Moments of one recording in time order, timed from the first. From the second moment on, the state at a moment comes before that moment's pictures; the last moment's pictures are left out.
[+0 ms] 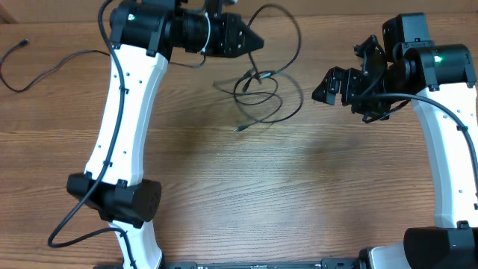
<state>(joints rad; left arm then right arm) -0.26 1.99 2.38 -1.18 0.96 -0.24 0.07 1.64 1.79 -1.41 -0.41 0.25</state>
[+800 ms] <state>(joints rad) -0.31 1.96 2.39 -0.44 1.30 -0.99 0.07 1.64 1.79 -1.21 -0.53 0.33</state>
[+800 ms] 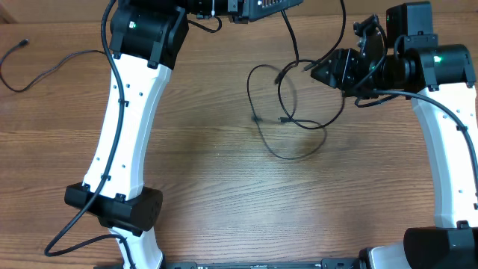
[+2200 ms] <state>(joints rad) 0.25 1.95 2.40 -1.43 0.55 -0.63 -0.12 1.64 1.79 -1.43 0.21 0.87</state>
